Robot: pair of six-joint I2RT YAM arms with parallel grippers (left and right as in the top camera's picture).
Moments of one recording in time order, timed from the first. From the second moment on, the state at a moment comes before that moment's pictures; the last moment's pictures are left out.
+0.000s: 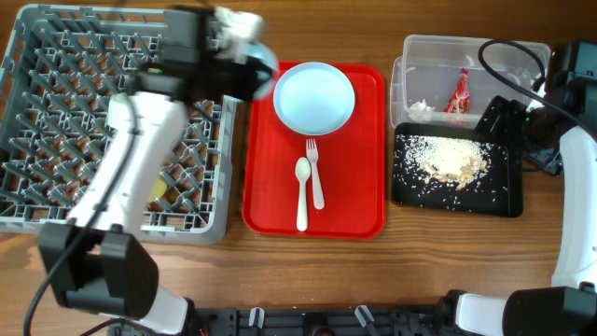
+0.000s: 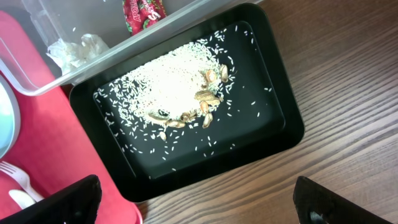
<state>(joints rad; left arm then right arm) -0.16 1.71 1.50 -0.64 0.62 -0.02 -0.25 1.50 1.52 -1.34 0.03 0.30</state>
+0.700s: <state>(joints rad) 0.28 2.01 1.50 -0.21 1.36 -0.40 -0.25 1.50 1.52 -1.34 0.03 0.30</state>
